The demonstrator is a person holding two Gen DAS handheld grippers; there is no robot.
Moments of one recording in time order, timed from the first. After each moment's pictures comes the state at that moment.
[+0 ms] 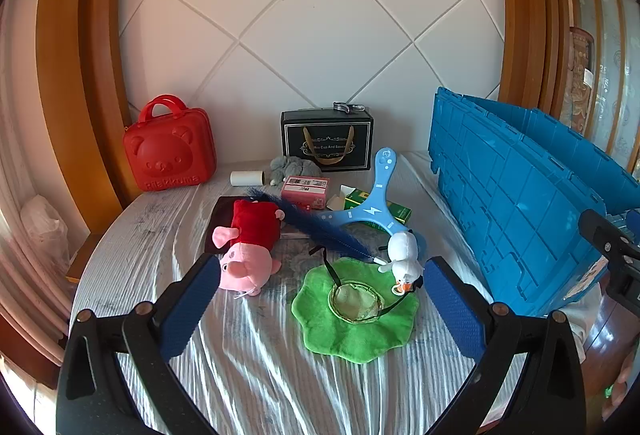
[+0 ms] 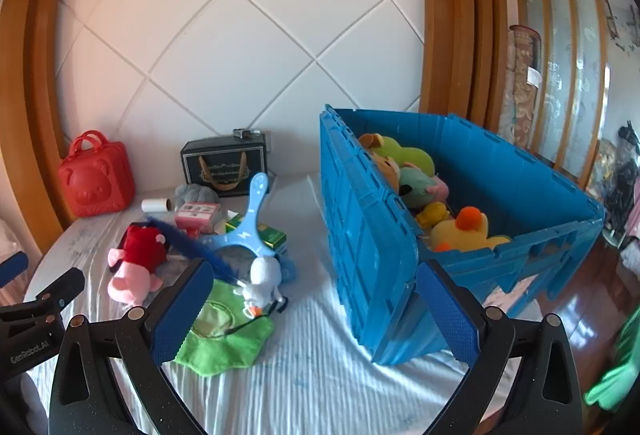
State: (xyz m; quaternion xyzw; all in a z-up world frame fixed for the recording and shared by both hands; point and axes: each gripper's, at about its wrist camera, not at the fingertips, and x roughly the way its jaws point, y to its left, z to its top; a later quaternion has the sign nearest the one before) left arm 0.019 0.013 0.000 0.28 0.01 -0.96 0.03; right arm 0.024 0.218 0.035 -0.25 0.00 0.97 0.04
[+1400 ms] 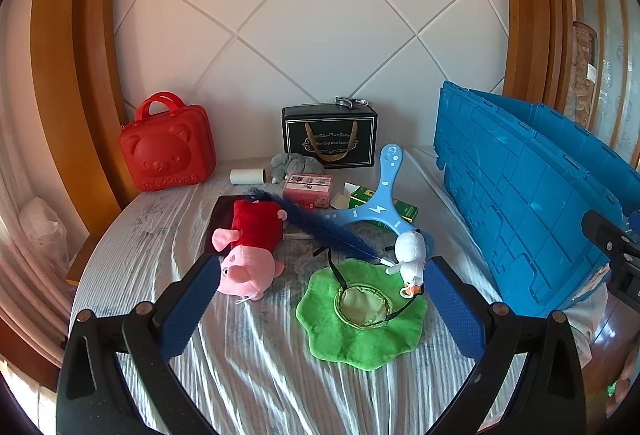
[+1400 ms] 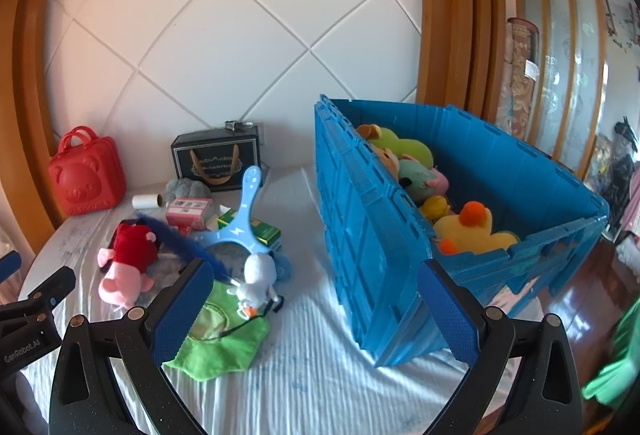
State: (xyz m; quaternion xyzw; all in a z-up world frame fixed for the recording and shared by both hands) left arm -0.003 0.007 -0.010 0.29 0.00 -0.96 0.03; right arm 0.003 0.217 0.025 -0.26 0.00 0.96 0.05
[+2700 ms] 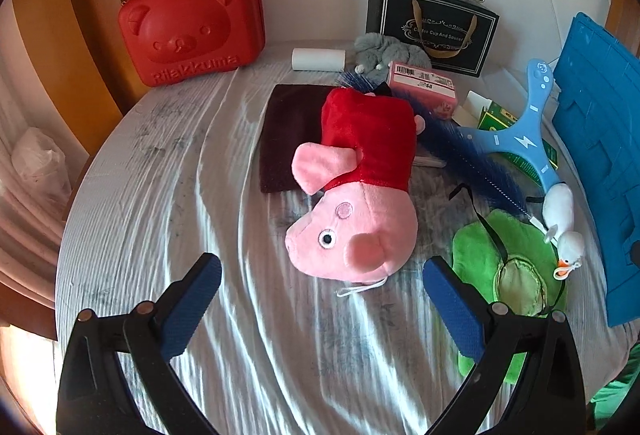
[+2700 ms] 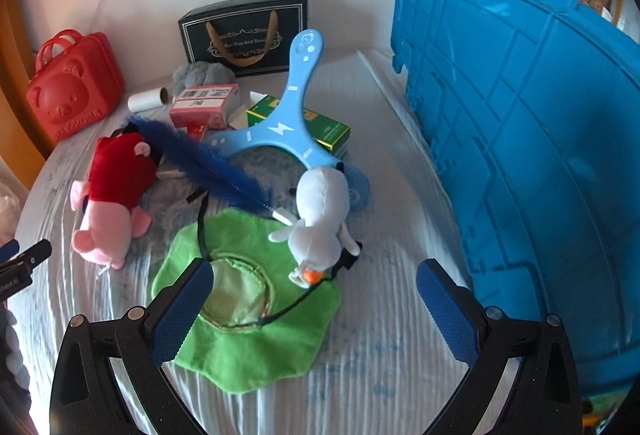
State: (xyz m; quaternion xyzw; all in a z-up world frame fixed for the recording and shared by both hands) left arm -0.162 -0.164 -0.154 0.47 0.04 -0.88 0.08; right arm -0.163 0.142 -0.109 -0.46 -0.01 0.89 -0.01
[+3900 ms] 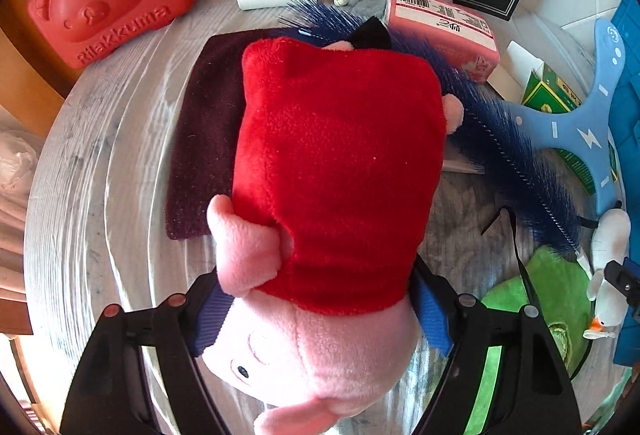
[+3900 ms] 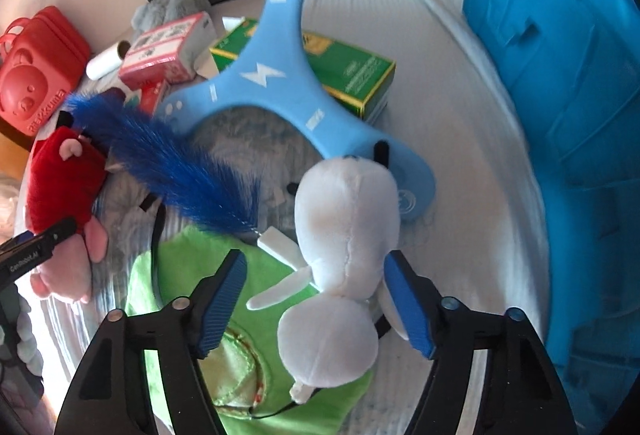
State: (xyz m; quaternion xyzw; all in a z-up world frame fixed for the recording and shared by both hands) left arm -0.293 -0.153 -0.232 0.58 0.03 -0.81 0.06; right arm -0.298 0.152 -0.216 -0.59 0.03 0.80 -0.05
